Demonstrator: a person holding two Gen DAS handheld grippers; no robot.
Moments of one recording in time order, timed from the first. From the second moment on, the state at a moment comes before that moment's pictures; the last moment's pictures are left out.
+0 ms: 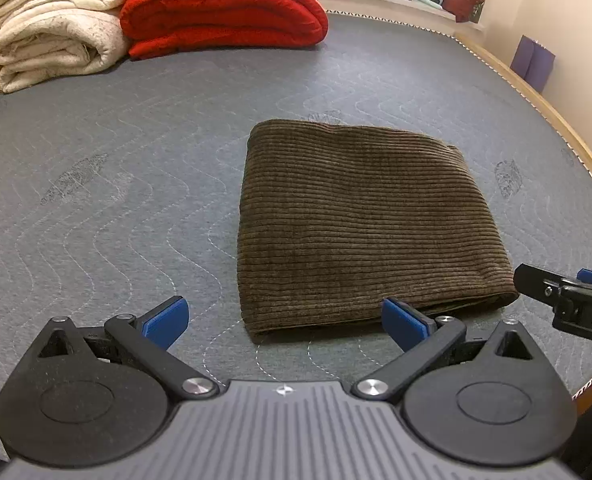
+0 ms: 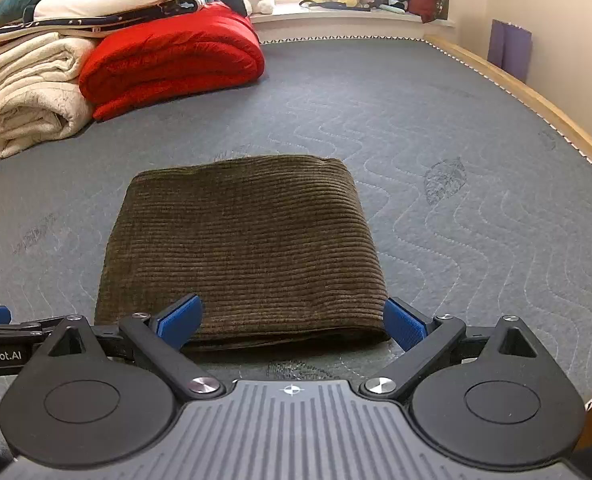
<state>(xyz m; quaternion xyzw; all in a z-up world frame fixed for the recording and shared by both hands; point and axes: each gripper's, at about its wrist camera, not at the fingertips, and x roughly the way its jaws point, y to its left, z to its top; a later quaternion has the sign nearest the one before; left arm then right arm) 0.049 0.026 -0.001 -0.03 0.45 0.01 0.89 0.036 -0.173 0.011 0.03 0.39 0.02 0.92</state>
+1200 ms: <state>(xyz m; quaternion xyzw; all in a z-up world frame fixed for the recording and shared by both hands) 0.047 0.022 -0.002 -0.02 0.45 0.00 0.89 0.037 -0.174 0.011 0.03 0.40 0.03 0.92</state>
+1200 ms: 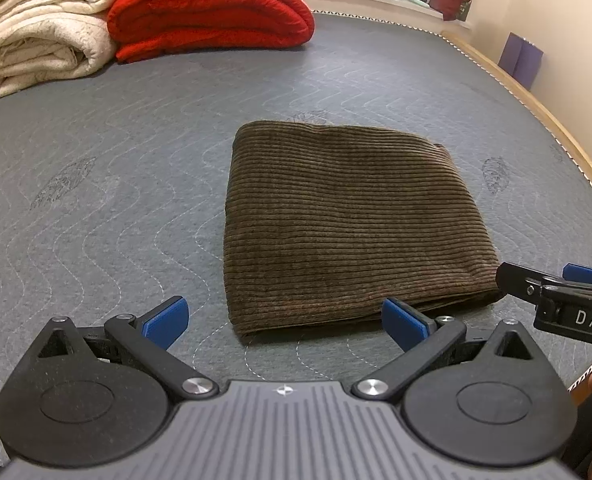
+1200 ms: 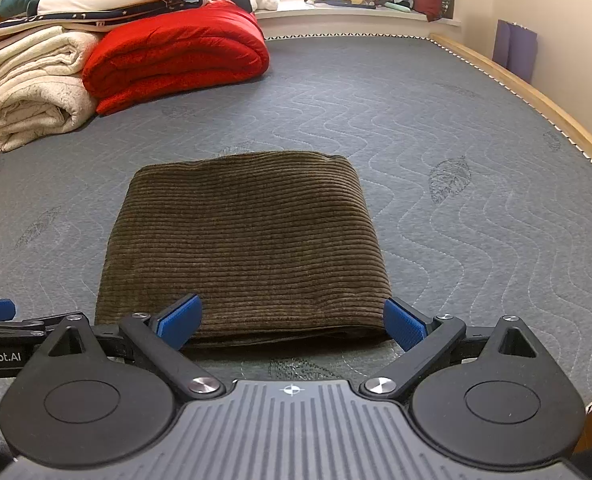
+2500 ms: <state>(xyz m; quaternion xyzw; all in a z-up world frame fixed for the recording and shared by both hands) 0.045 0.021 -0.002 -0.01 0.44 -0.02 0.90 0.037 -0.172 0.011 0.02 0.40 0.03 0.92</state>
